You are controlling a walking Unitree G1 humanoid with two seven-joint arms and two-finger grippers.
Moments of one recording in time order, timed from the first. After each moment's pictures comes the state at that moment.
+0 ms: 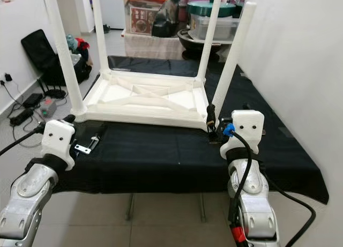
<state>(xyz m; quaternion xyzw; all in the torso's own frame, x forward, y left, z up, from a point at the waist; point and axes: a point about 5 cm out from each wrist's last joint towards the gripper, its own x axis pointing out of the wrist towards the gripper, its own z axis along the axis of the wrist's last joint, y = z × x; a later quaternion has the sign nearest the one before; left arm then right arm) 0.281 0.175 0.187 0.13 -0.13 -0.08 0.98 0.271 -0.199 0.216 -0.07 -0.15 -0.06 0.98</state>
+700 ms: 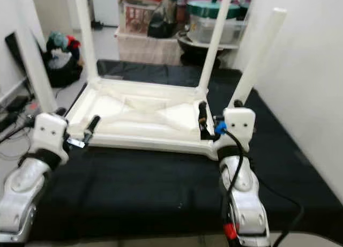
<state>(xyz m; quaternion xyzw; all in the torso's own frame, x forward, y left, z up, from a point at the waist) 0.283 0.167 0.188 0.13 -0.14 -0.10 0.98 0.273 -0.196 0.213 -0.06 -0.14 -0.06 0.99</state>
